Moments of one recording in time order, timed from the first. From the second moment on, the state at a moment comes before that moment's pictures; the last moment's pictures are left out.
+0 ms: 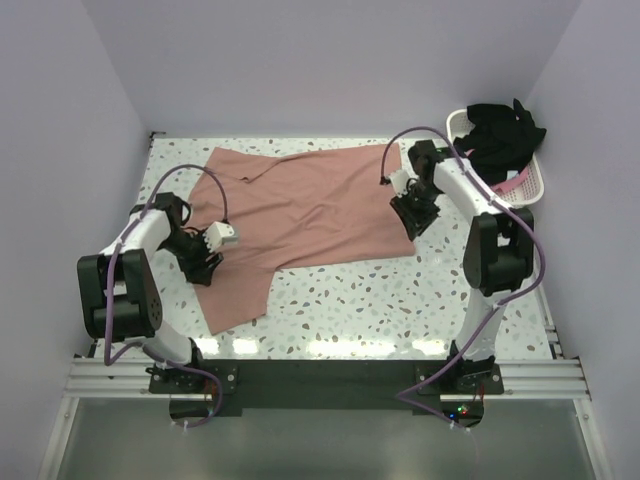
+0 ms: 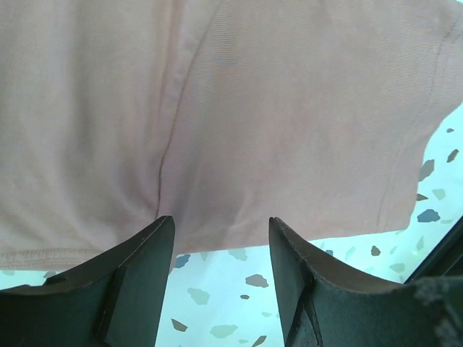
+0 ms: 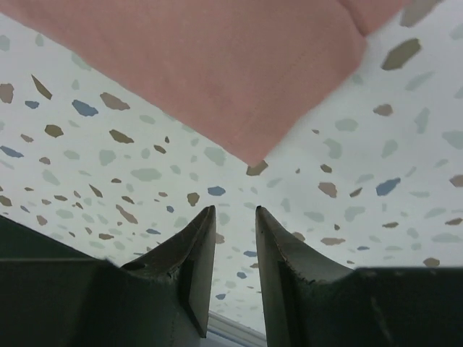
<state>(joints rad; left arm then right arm) 0.16 1.59 1.00 -0.99 0.41 1.21 0.17 1.95 1.67 -1.22 -0.15 -0.45</state>
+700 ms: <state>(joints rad) 0.16 1.59 0.98 -1.01 0.45 1.17 0.31 1.97 1.46 -1.02 -0.07 -0.59</state>
